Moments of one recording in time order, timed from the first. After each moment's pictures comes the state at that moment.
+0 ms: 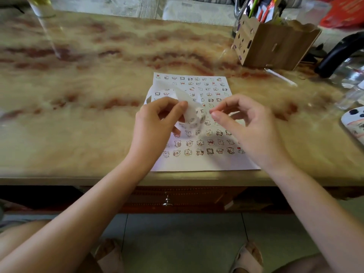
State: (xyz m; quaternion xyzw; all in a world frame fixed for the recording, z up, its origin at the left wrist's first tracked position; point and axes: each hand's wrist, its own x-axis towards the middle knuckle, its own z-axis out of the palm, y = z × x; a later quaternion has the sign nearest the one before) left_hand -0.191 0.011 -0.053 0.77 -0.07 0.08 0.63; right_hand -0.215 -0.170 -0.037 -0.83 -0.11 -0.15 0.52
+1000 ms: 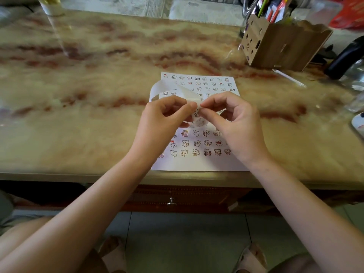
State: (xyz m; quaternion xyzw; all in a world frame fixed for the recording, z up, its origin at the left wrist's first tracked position) left_hand -0.190 0.019 -0.049 0.74 -0.07 0.03 0.67; right_hand -0.197 -0.137 -0.050 -0.80 -0.14 -0.17 0.56
